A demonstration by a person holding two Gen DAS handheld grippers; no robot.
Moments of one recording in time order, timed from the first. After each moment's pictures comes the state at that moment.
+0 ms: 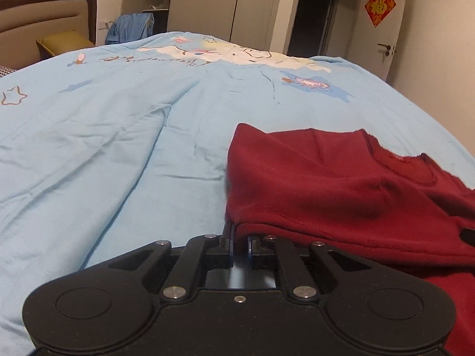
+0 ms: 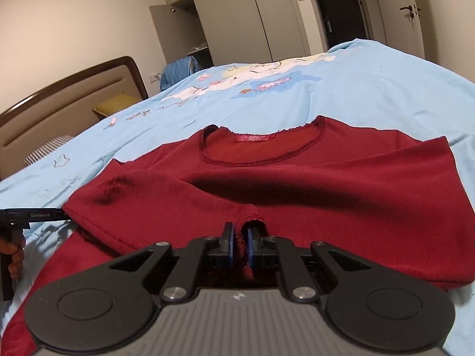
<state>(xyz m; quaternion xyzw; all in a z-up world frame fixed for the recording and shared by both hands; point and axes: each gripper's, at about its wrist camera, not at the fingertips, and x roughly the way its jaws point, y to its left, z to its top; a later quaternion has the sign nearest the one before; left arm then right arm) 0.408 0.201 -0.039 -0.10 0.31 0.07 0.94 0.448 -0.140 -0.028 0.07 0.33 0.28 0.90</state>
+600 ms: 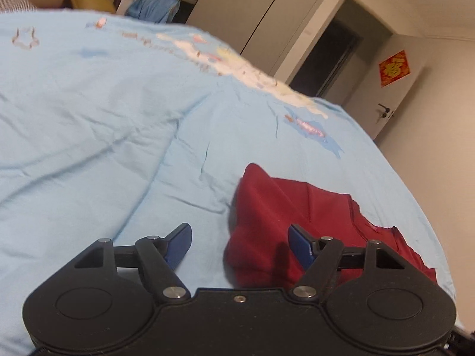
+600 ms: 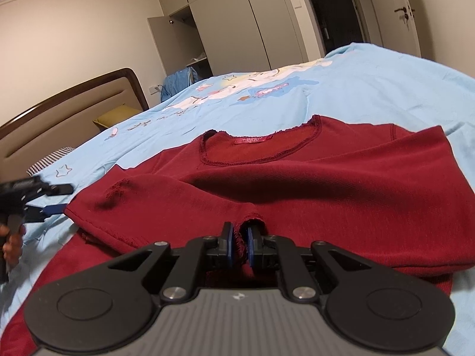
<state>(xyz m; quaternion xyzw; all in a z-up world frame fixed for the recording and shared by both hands) 0.418 0.250 -0.032 -0.27 0.27 0.05 0.92 0.439 -0.145 -0.039 0.08 0.31 0.28 0.91</state>
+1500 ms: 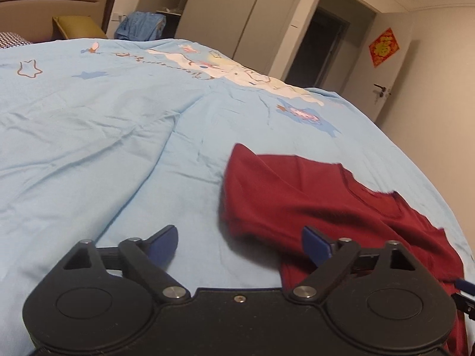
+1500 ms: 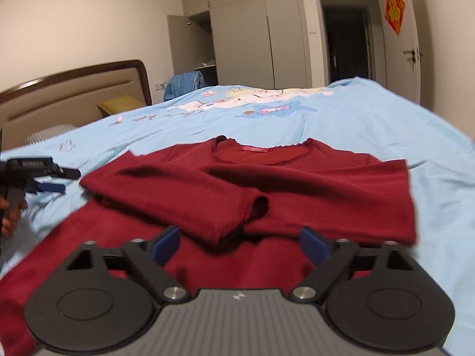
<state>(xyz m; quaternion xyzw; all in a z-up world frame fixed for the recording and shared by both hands) 0.353 0.202 -0.025 -0.18 0.26 0.06 0.95 0.358 -0.168 -0.012 -0.01 0.26 0.27 0.93</state>
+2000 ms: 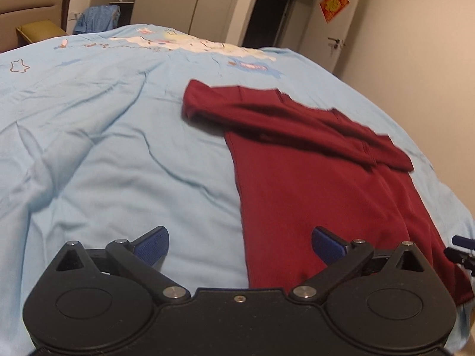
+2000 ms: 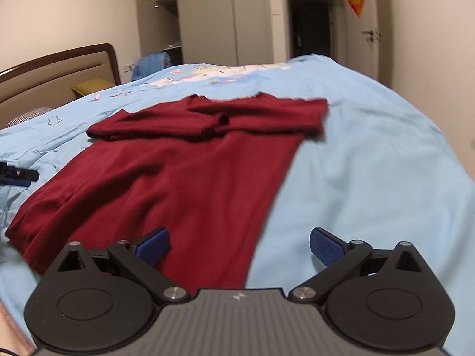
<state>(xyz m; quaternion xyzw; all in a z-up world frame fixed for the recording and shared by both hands) 0.210 0.144 -0.041 -0.12 0.32 -0.03 0.94 0.212 -0.239 -0.021 0.00 0.31 0.19 0.93</state>
